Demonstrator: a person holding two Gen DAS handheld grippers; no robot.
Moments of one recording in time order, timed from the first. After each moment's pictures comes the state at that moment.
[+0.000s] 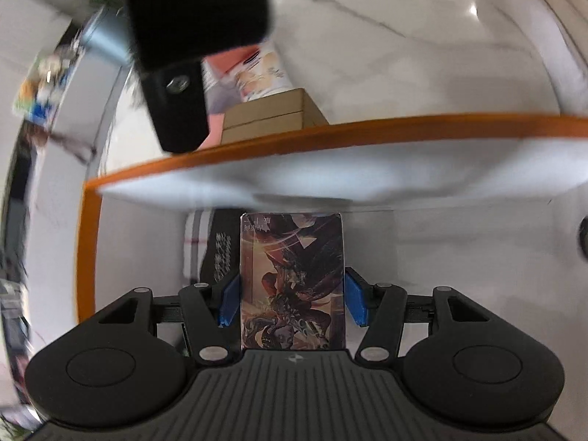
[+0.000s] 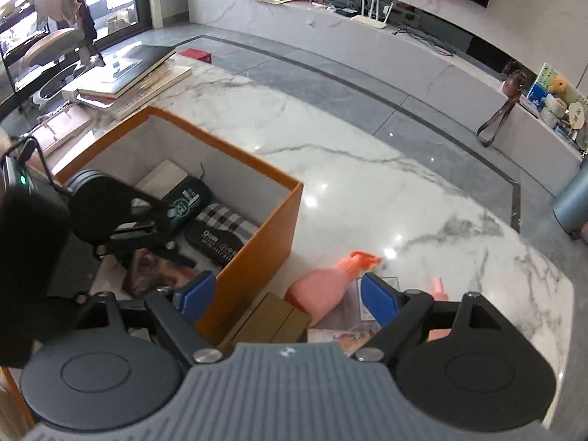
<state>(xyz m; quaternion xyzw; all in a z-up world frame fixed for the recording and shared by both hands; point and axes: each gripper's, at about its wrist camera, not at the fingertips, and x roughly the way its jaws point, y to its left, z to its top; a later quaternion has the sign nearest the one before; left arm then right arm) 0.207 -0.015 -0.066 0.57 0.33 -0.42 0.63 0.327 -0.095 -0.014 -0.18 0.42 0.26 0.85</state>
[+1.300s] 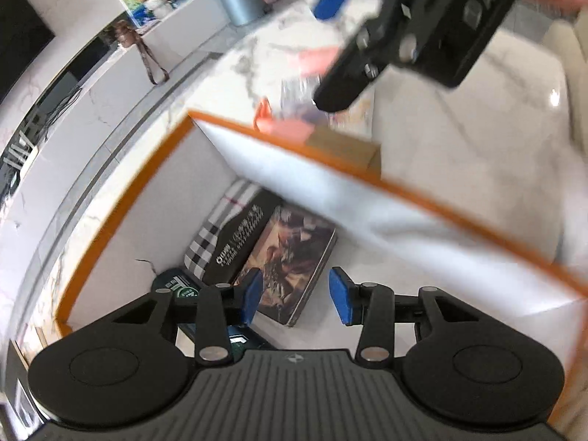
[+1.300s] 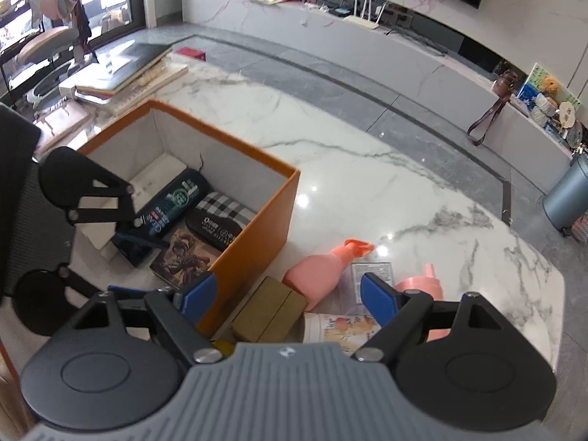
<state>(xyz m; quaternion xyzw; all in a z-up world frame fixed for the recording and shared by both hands) 0.216 0.011 -0.013 0.34 0.42 -0.32 0.78 0.310 -0.098 -0.007 -0.17 0.41 0.24 0.86</state>
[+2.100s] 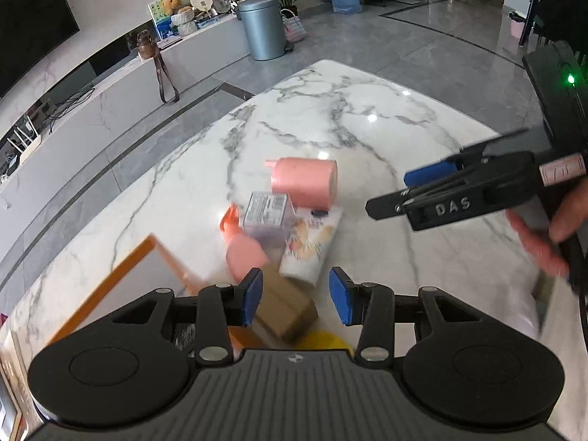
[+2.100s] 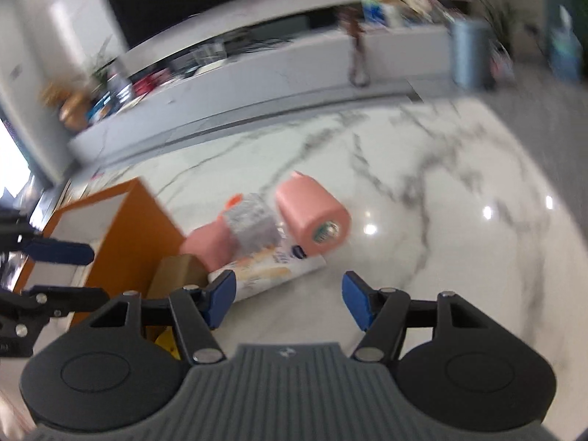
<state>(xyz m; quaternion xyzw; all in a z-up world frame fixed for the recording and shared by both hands) 0.234 -0.084 0.020 0.26 0.41 -0.31 0.82 0.268 -0.251 -0.074 0.15 0.39 0.06 0.91</state>
